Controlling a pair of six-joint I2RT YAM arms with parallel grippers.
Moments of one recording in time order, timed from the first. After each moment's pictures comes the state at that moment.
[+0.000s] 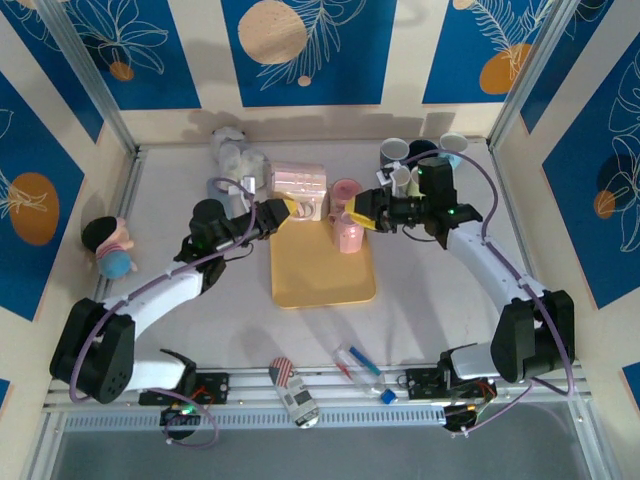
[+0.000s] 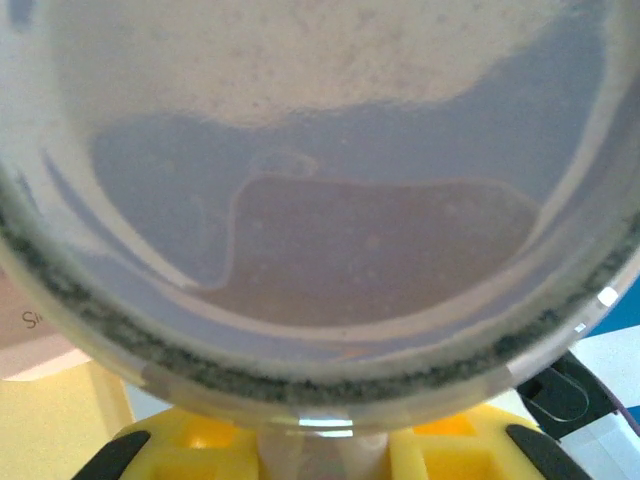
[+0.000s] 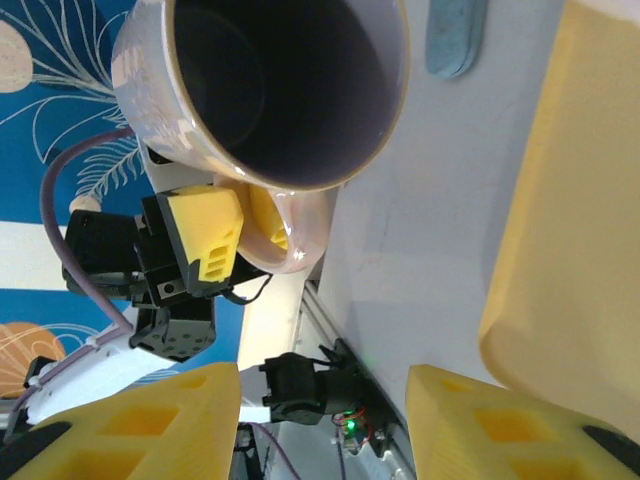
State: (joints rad) left arm -0.43 1.31 0.69 0.60 0.61 -1.16; right arm 0.26 1.36 1.05 -0.26 -1.05 0.79
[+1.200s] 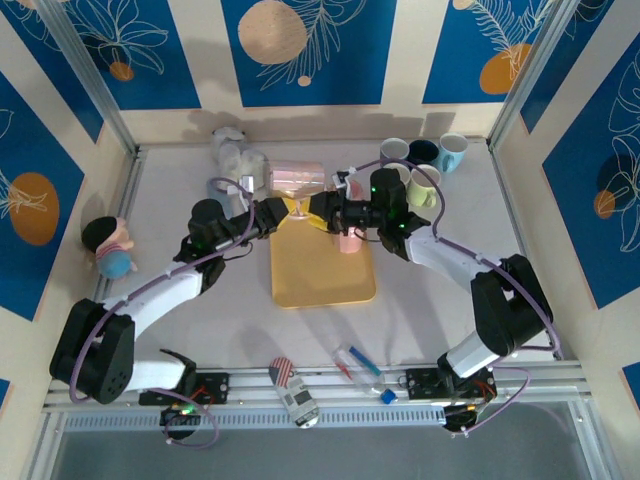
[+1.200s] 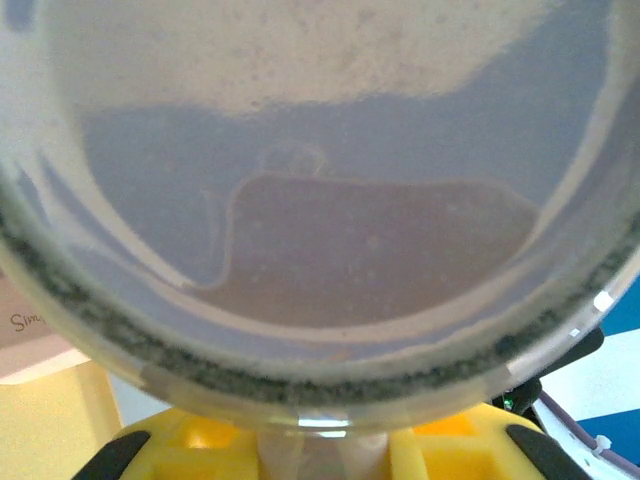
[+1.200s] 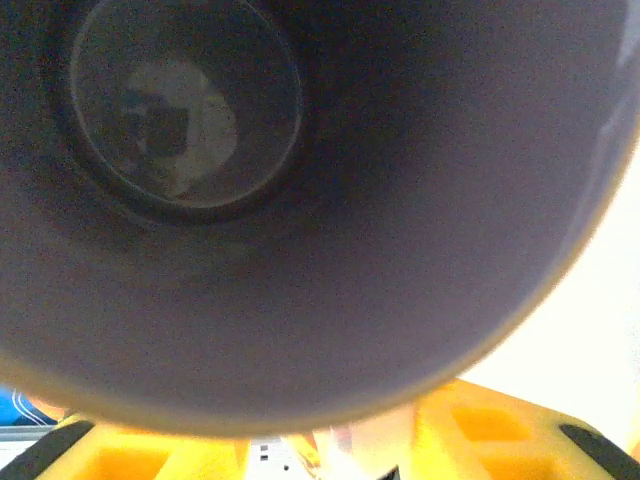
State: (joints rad) left arm -0.42 1.30 0.69 0.61 0.61 -1.19; right arm 0.52 1.55 0.98 0.36 -0.85 1.23
